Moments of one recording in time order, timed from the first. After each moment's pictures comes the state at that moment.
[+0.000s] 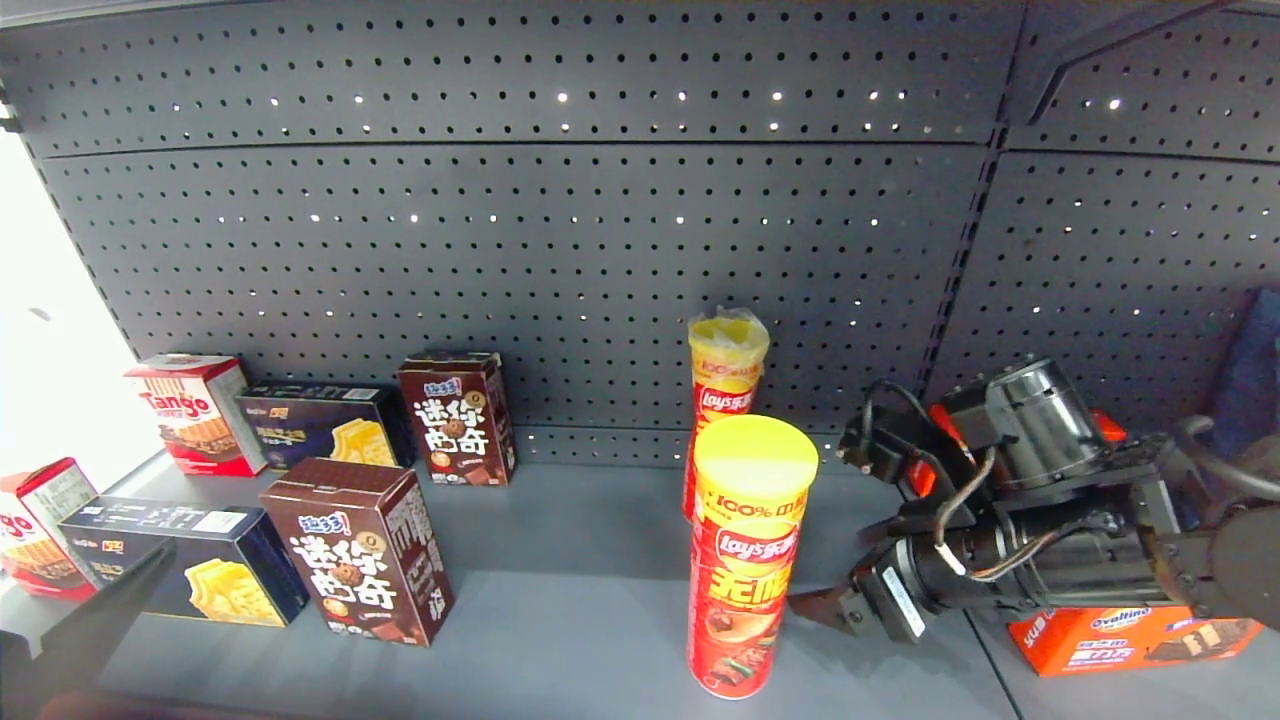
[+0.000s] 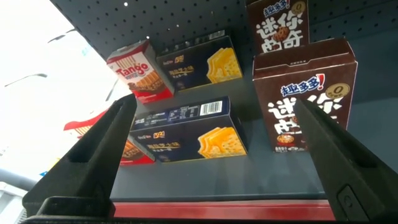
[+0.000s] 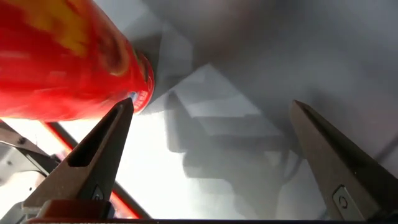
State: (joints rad) left arm -0.41 0.79 -0.47 -0.15 0.51 0.29; right arm 0.63 1.62 -0.92 0.04 0.05 -0.05
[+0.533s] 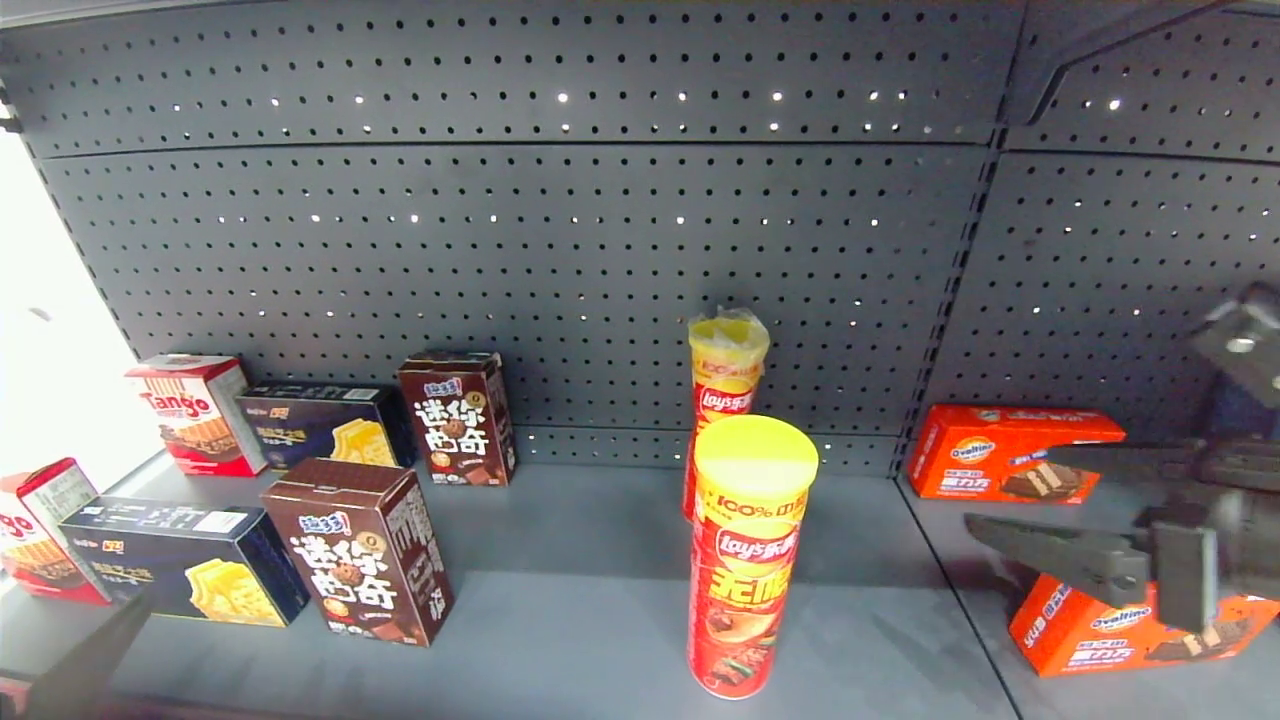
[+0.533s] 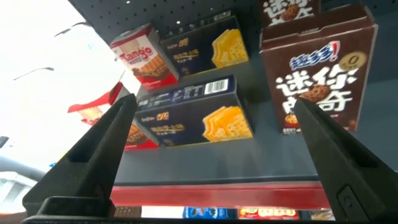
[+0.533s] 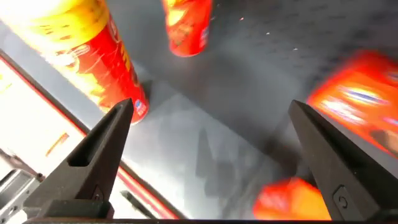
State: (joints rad) left arm -0.41 0.71 -0.39 -0.14 0.54 0.30; right arm 0.56 1.11 -0.79 0.04 -0.01 -0.04
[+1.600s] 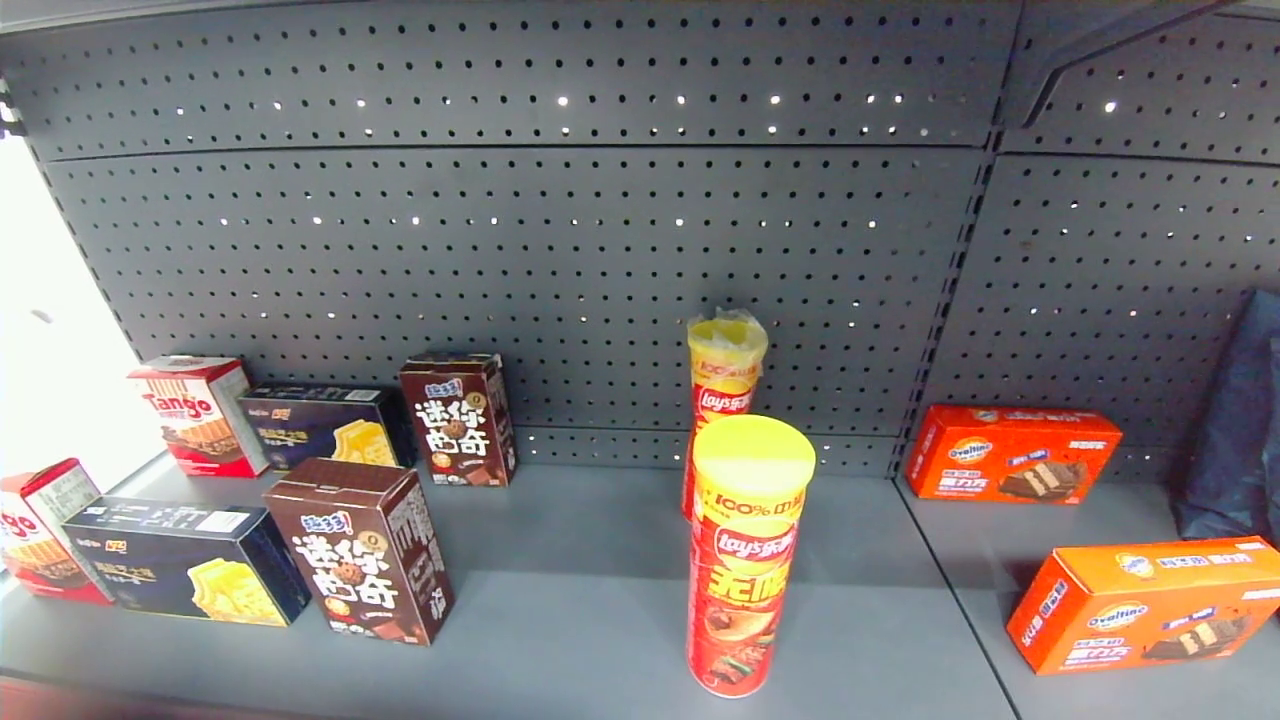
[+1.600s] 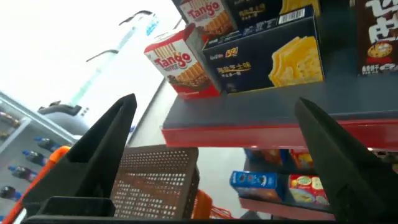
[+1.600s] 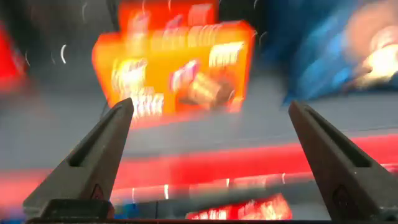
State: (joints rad) left arm -0.20 0.27 -0.37 0.18 0.53 0.44; right arm -0.06 0.11 -0.02 -0.04 -0.06 0.02
